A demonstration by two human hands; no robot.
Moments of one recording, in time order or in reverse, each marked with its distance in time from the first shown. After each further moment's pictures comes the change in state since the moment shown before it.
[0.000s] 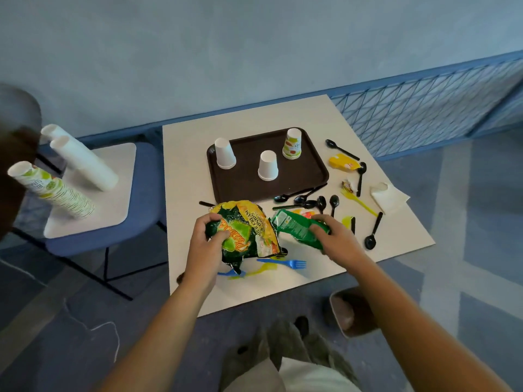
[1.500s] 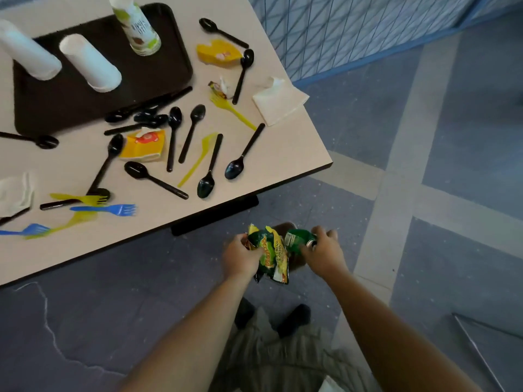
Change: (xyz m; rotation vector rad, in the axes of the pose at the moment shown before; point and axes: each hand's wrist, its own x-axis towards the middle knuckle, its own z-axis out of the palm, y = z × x) left_hand -0.092 -0.334 0.369 0.823 -0.102 -0.292; right_hand -0.007 0.440 -0.089 -0.190 -0.081 0.373
